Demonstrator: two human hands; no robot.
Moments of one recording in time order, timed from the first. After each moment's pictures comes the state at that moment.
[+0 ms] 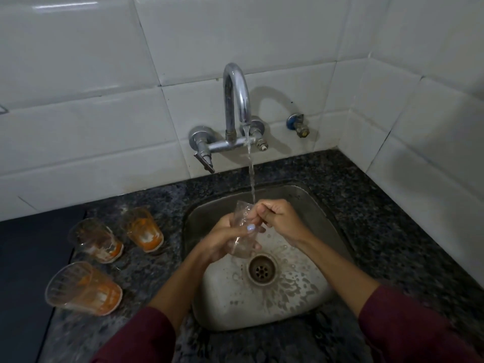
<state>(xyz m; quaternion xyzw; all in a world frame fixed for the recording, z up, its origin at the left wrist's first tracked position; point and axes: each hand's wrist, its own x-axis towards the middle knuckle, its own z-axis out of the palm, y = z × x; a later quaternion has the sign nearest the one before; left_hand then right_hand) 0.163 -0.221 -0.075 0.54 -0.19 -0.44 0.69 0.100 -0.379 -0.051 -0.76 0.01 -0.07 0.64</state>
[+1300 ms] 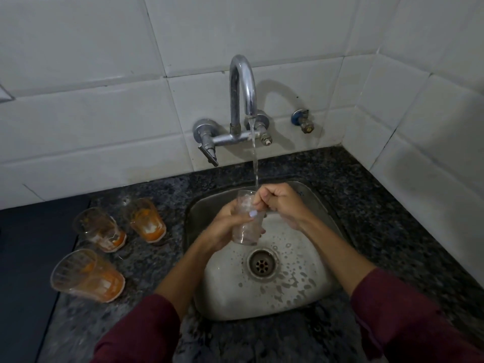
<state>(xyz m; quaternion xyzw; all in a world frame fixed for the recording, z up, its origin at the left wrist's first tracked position) 0.163 -0.225 -0.070 0.54 -0.17 -0.41 0.71 0.113 -0.383 -0.033 -0.76 0.04 -0.03 0.65</state>
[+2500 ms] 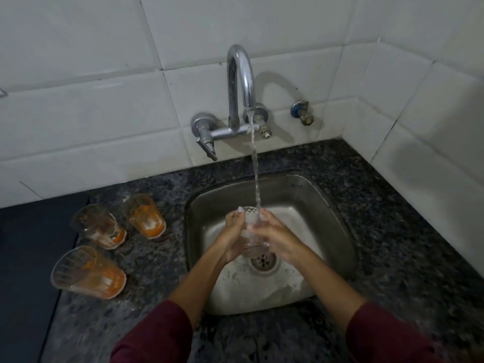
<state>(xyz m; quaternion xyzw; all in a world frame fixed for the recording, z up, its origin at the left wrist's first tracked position) 0.142 -0.241 -0.117 0.56 0.08 -0.39 0.73 0.082 -0.354 -0.101 -0.60 0.22 0.11 0.76</state>
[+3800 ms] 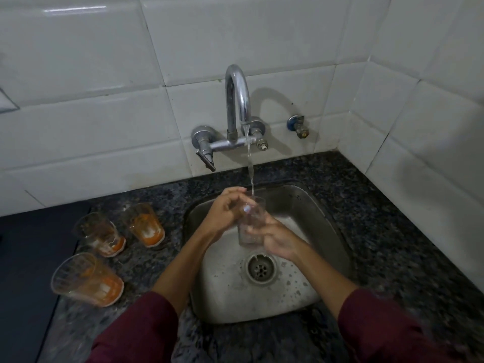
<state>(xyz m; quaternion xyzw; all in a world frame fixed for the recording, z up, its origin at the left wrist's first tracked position) 0.179 -0.234 -0.058 0.73 -0.29 -0.17 0.60 0.102 -0.372 -0.101 -0.48 0.08 0.13 0.86</state>
